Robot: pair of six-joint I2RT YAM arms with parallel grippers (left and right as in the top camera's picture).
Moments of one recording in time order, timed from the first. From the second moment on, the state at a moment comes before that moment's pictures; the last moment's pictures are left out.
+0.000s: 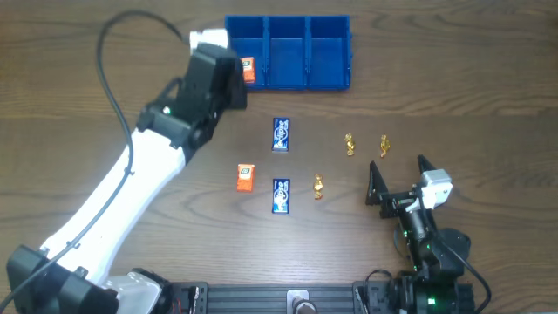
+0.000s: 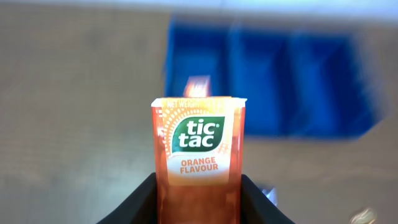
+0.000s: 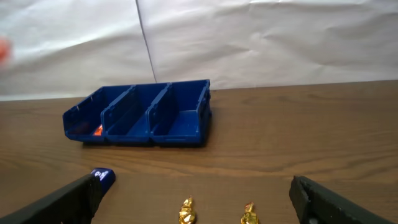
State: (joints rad) left arm -0.47 1.50 1.30 -0.54 -0.24 -0.39; right arm -0.04 0.01 0.01 -0.06 -0.23 0.13
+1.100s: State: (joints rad) left arm -0.39 2.09 1.85 -0.73 -0.20 -0.38; right arm -0.04 0.01 0.01 -0.06 -0.23 0.13
